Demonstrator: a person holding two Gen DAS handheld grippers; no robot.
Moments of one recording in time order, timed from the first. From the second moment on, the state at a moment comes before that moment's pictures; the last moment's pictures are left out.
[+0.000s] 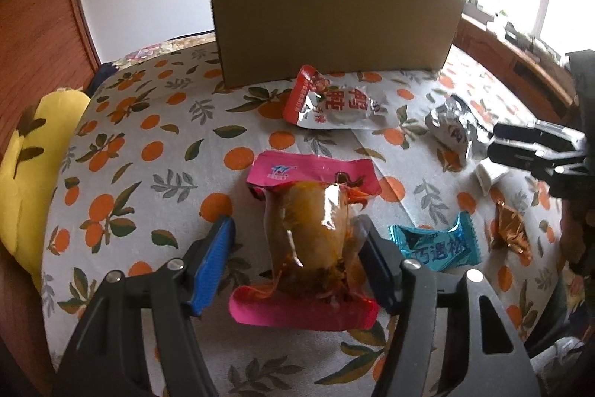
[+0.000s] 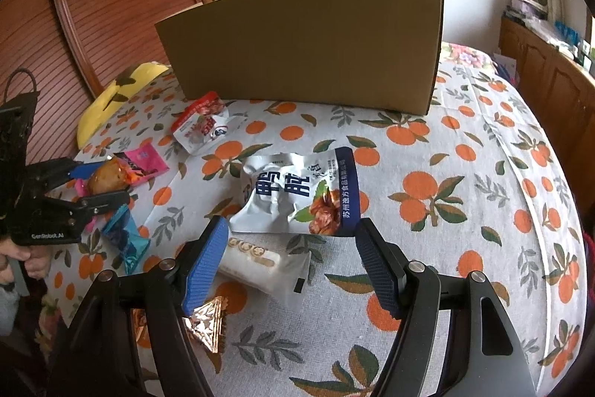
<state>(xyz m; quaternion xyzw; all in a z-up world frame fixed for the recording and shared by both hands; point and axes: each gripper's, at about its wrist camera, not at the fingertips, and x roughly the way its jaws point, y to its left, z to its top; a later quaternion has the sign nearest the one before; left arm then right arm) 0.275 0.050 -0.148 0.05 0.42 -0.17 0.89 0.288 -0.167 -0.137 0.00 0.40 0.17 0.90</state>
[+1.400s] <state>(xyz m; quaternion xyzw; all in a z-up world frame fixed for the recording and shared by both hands) 0.259 0.058 -0.146 0.01 0.39 -0.18 0.90 0.321 -0.142 -0.125 -0.05 0.43 0.15 0.89</state>
